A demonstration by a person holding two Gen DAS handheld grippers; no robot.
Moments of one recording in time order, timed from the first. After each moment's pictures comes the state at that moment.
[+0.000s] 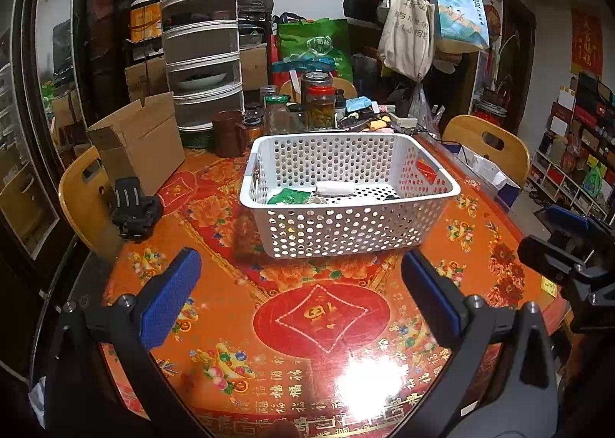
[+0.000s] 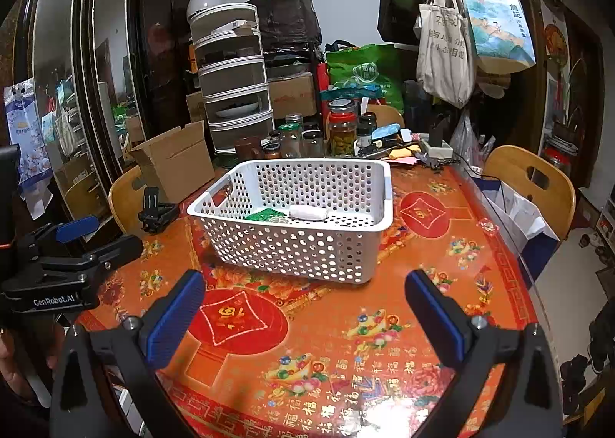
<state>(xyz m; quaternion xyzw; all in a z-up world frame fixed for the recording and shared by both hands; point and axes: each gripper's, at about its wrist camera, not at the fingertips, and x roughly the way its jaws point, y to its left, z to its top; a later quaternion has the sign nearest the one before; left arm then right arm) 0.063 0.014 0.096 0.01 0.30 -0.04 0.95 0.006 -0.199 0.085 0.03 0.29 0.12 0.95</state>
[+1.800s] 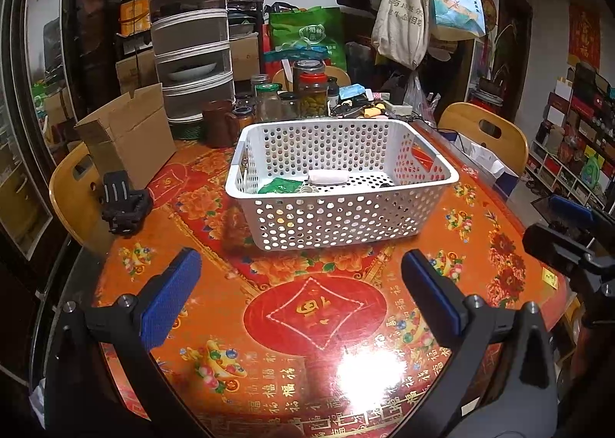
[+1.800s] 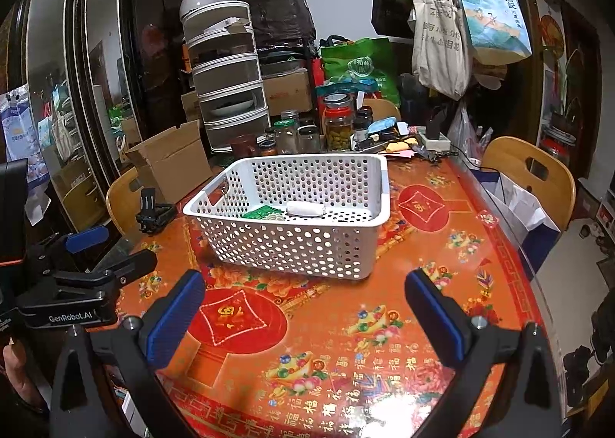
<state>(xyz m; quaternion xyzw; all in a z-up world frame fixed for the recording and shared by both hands) 0.072 0.006 0.078 0.02 0.32 -0.06 0.95 0.007 -0.201 0.078 0.04 0.29 0.11 0.95</state>
